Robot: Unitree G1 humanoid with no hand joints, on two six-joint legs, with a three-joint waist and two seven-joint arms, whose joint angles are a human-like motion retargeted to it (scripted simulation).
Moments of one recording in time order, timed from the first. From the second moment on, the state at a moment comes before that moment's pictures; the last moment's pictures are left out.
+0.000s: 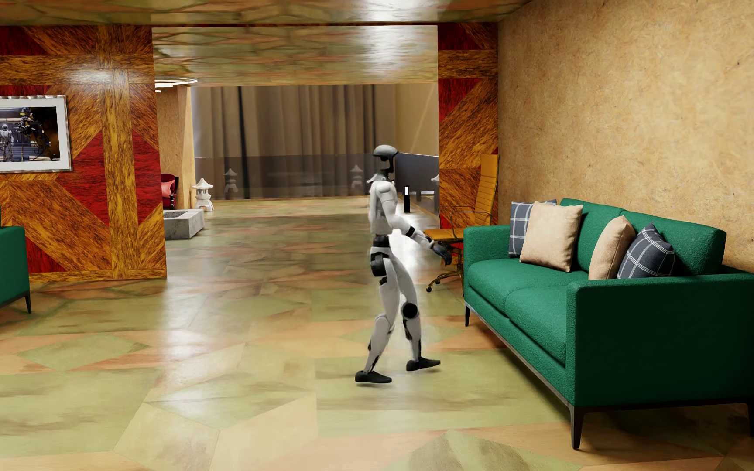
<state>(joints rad) -0.51 -0.12 0.05 0.23 0.07 0.05 0.24 -0.17 0.00 0.33 0.42 0.30 -0.34 -0.01 -0.39 0.14 -0.28 -0.05 -0.05 0.19 0.36 0.79 0.75 0.62 -0.64 0.28 0.30 0.06 -0.12</state>
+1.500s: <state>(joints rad) -0.25 -0.24 0.03 0.03 -0.22 0.01 0.05 -0.31 0.00 0.33 0.42 0.19 -0.07 -0.28 -0.25 0.04 -0.16 -0.08 0.05 0.26 0.59 0.63 0.95 0.64 -0.59 0.19 0.38 0.11 0.01</state>
